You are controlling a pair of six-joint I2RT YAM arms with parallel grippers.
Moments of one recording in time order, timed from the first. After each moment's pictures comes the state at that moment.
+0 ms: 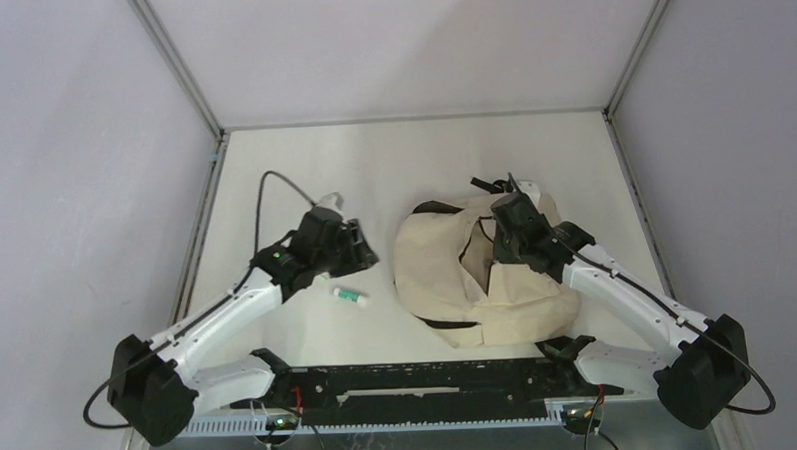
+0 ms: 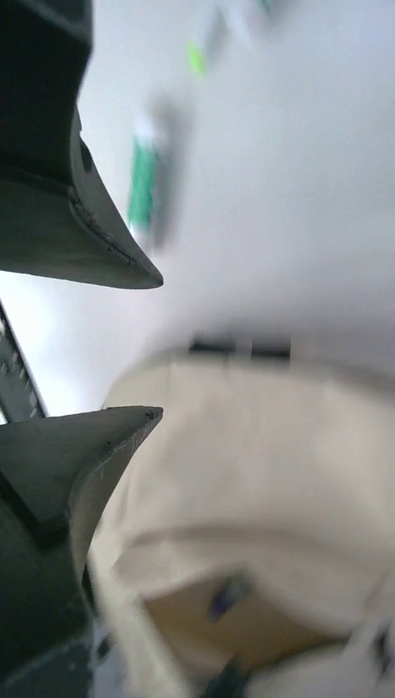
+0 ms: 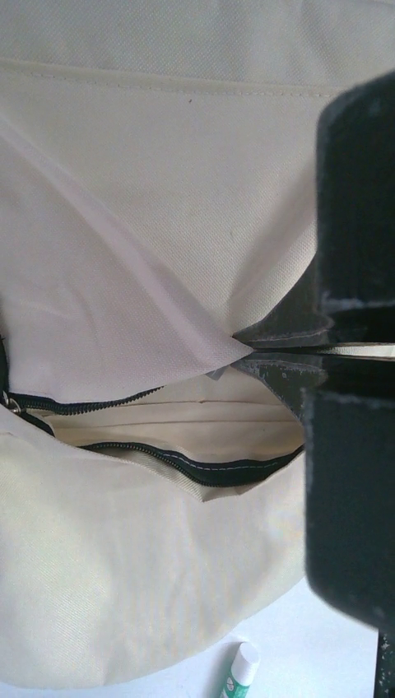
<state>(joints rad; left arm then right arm) -0.70 1.14 0.84 -0.43 0.02 -0.74 0.60 1.11 0.89 -0.73 0.28 0.58</state>
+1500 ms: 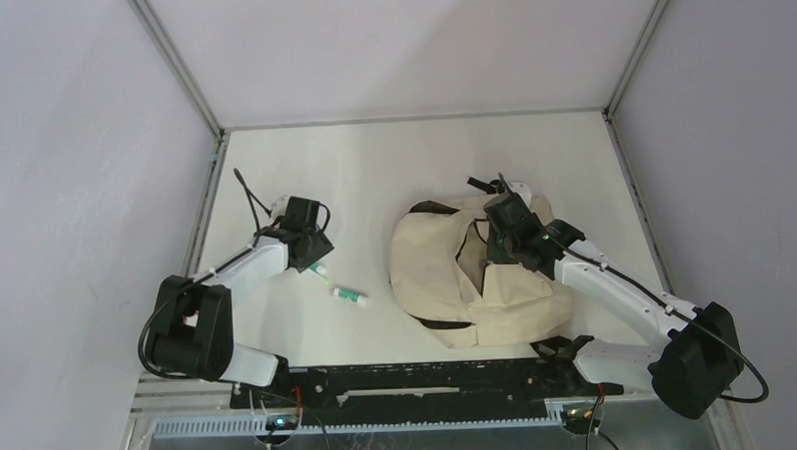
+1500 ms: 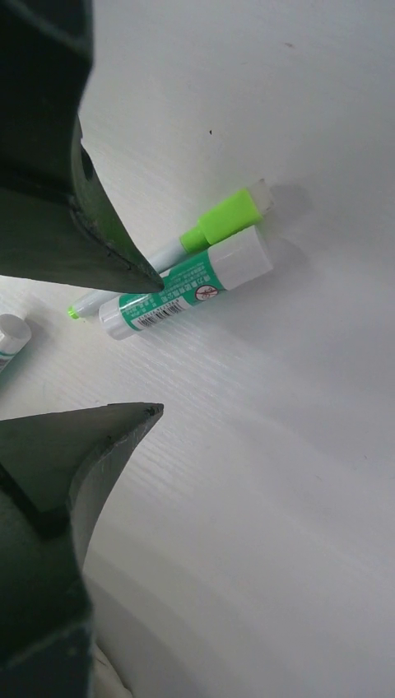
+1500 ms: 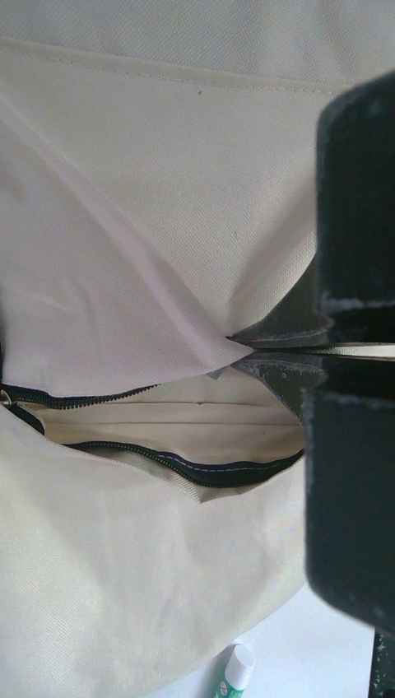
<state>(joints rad) -0.29 1.43 0.77 -0.39 -0.29 -0.83 0.62 1.17 0.89 -0.70 0.25 0.58</state>
